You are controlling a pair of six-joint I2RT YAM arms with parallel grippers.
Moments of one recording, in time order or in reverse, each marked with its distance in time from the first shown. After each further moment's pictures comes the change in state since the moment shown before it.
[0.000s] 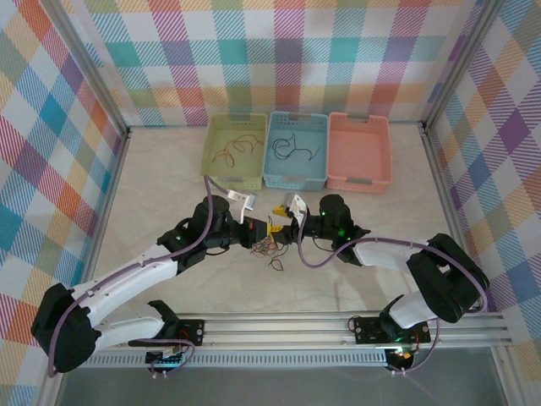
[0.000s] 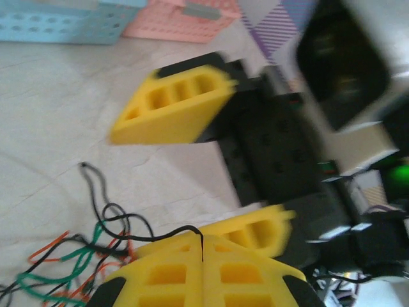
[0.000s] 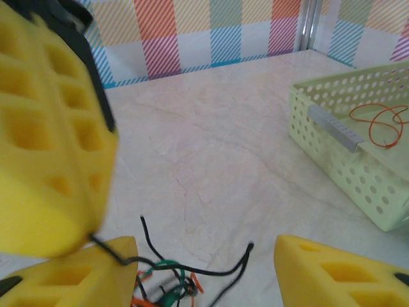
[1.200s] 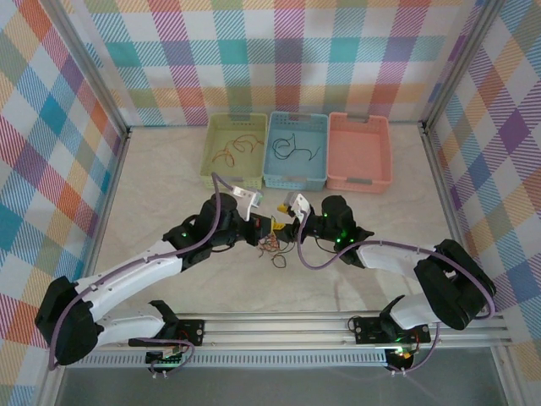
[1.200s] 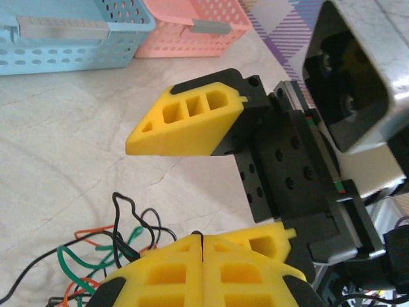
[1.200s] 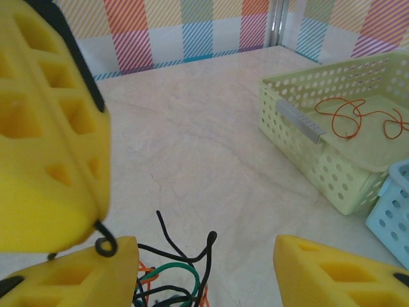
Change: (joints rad) left arm -0.038 0.065 0.068 -0.040 -0.132 0.059; right arm 0.005 -0.058 -0.014 -0.045 0.103 -0.019
